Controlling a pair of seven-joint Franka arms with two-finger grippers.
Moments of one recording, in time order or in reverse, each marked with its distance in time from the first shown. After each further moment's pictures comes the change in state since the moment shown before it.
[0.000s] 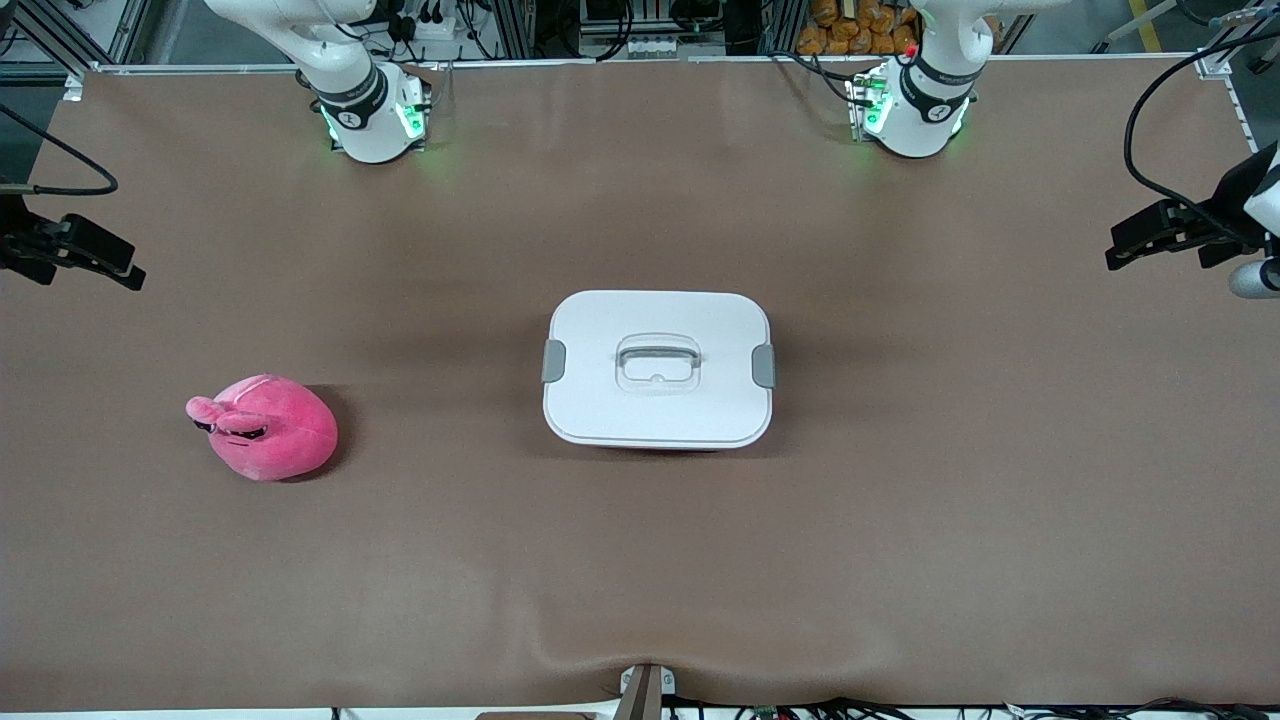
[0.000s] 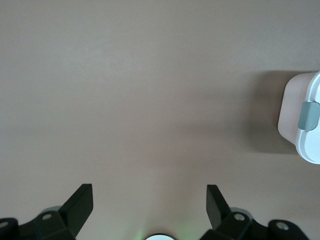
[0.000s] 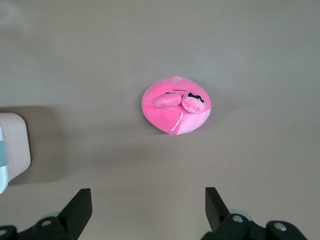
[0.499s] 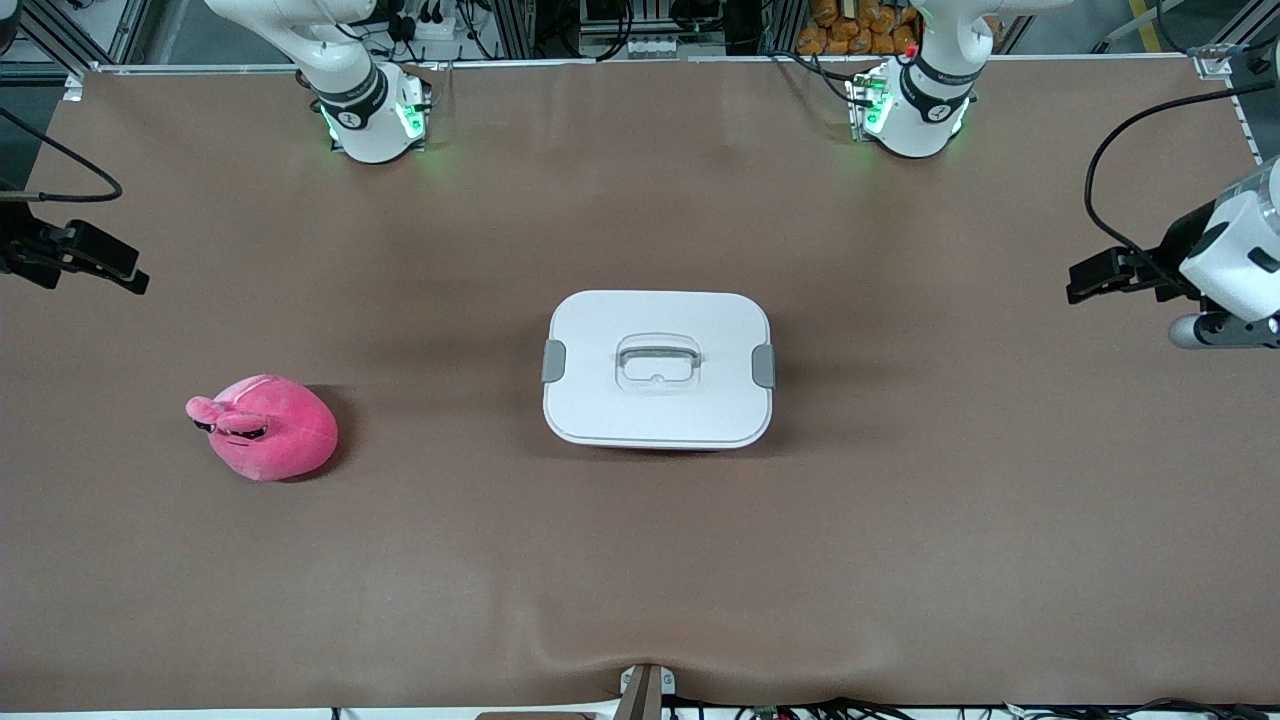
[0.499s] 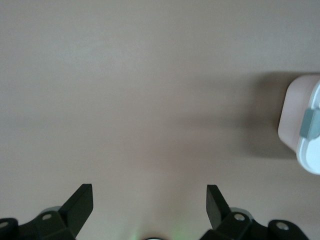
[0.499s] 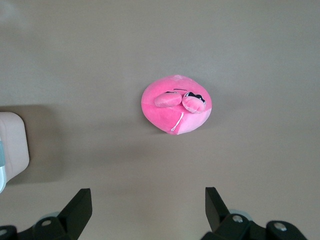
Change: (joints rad) left arm -0.034 0.080 -0.004 0.016 -0.006 0.043 -0.066; right arm 0.000 0.018 0.000 -0.001 0.000 0.003 0.000
